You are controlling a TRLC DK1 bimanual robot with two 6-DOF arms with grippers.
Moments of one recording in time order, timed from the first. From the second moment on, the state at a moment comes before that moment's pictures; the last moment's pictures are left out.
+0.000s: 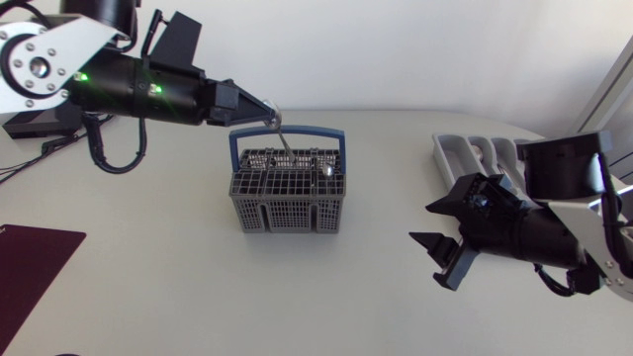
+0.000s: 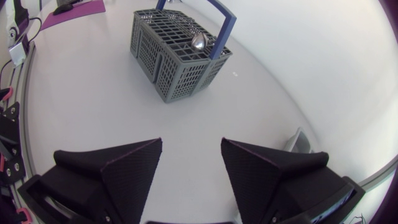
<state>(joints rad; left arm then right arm) -0.32 1.42 1.22 -0.39 0.66 -0.04 0.33 1.03 0.57 -0.27 -0.17 -0.60</state>
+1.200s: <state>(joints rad) -0.63 1.42 1.13 -0.40 0.83 0.05 0.59 1.00 0.71 -0.32 -0.43 -0.45</state>
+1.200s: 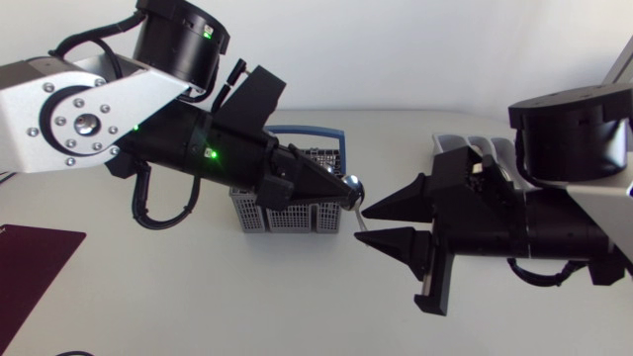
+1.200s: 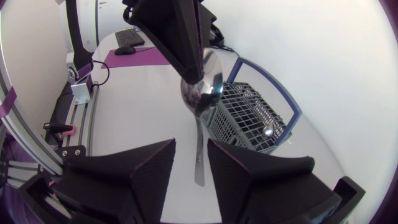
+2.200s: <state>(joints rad) -0.58 1.41 1.12 -0.34 0.85 0.05 0.59 1.05 0.72 -0.33 -0.42 -0.45</state>
